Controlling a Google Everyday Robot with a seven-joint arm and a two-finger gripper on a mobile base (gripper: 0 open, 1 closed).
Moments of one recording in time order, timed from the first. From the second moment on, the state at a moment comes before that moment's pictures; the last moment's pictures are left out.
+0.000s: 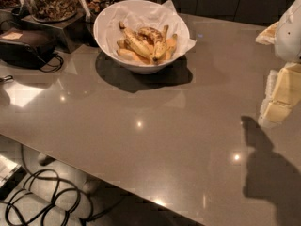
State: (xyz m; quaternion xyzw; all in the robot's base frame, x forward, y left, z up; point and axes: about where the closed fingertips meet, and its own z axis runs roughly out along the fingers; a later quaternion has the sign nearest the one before) arm 0.438 -0.217 0.976 -0.60 0.78 -0.03 0.16
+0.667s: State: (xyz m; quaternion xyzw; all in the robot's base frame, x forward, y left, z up) arm 0.445 -0.211 0.982 -0.59 0.79 -0.04 0.16
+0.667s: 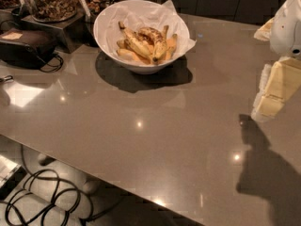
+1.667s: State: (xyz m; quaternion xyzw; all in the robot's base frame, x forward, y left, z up) arm 0.480 -0.179 0.980 -0.60 0.79 -0.01 0.14
